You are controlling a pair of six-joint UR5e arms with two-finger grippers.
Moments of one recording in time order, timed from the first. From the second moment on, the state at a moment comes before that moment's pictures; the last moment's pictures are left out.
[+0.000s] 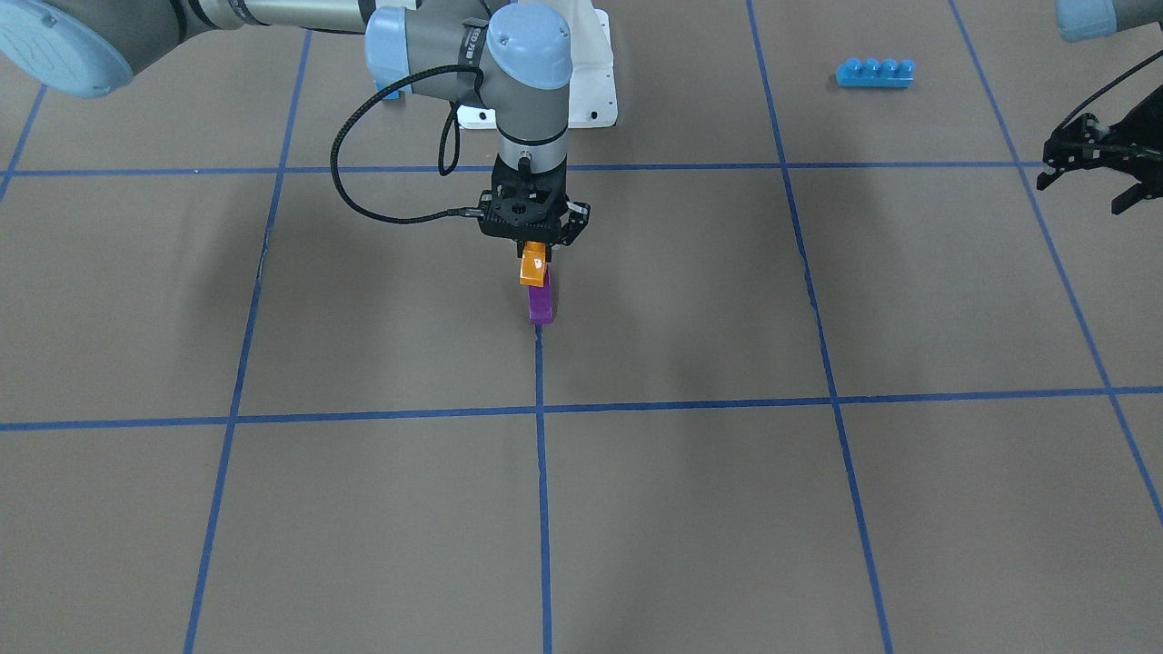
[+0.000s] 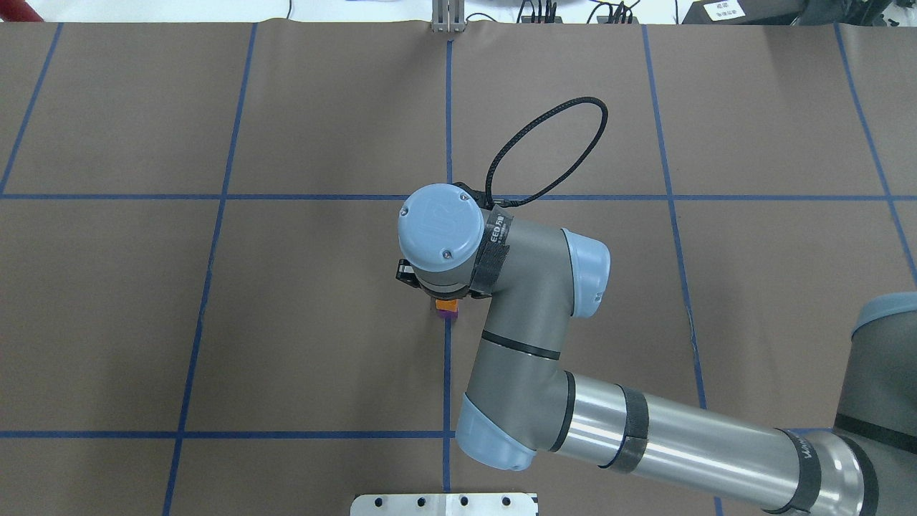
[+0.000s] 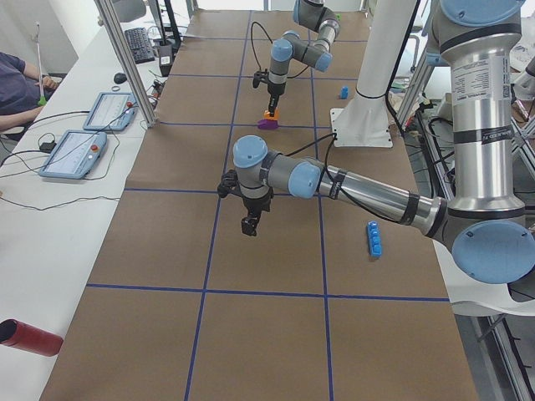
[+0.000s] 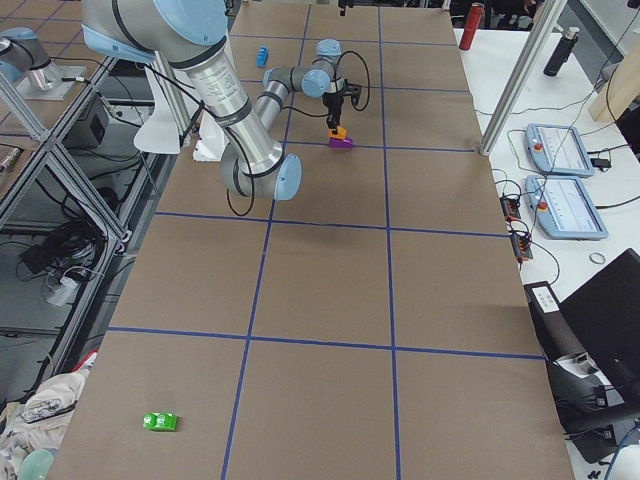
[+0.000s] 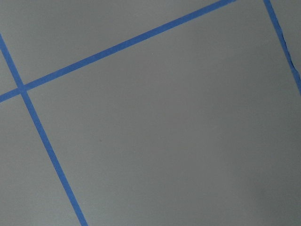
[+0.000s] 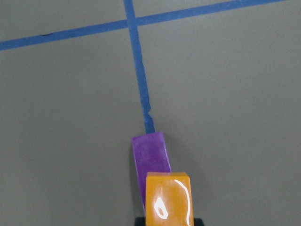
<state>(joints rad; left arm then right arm) -1.27 -1.44 -1.99 -1.55 -2.33 0.01 0.41 -0.74 1.59 -1.68 1.74 1.46</state>
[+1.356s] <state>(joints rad) -1.27 -1.44 -1.98 -1.56 -2.34 0.01 0.39 -0.74 1.56 -1.67 1.72 1.44</state>
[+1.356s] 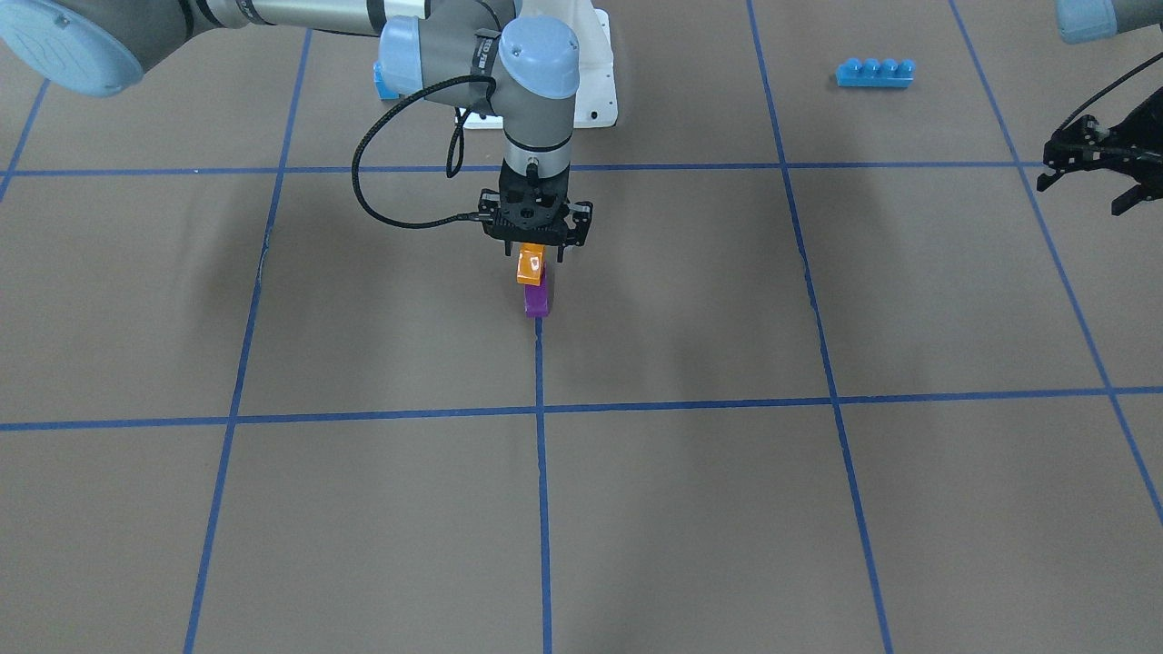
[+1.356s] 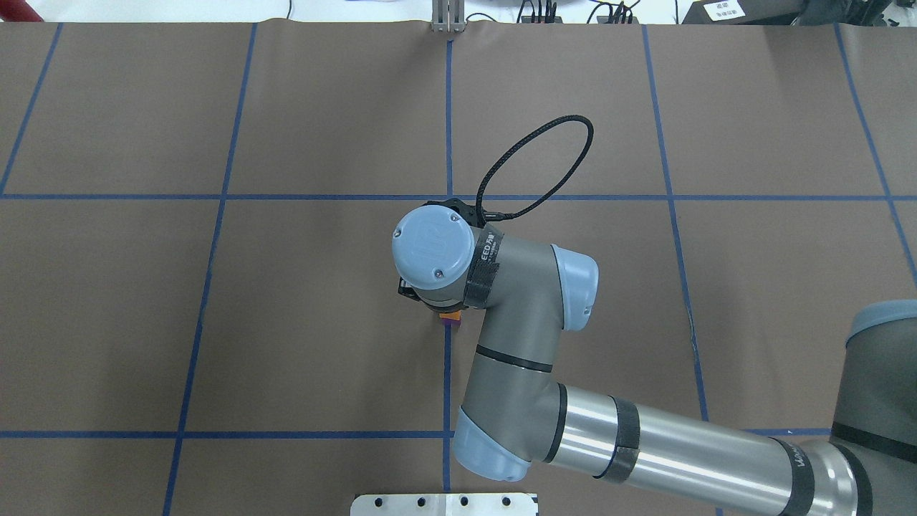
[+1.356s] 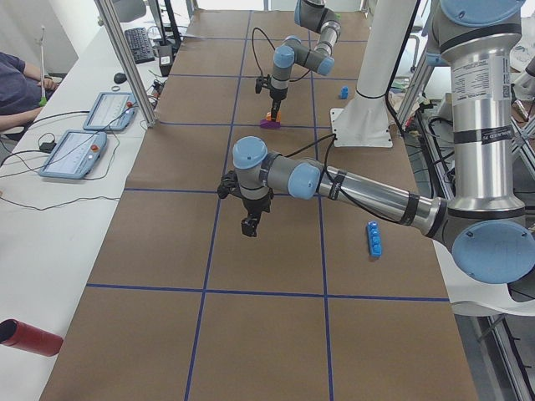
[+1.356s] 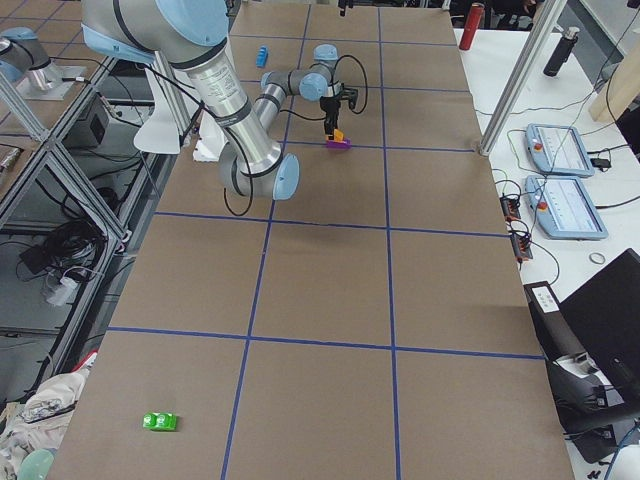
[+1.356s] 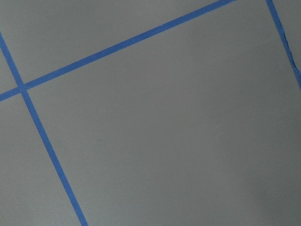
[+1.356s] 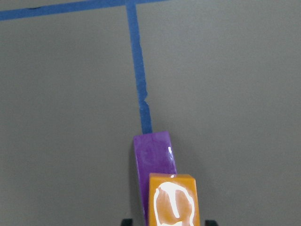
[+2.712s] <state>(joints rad) -1.53 -1.38 -1.87 -1.51 -2.33 0.17 0.81 -0.97 1.83 -1.78 2.08 0.90</state>
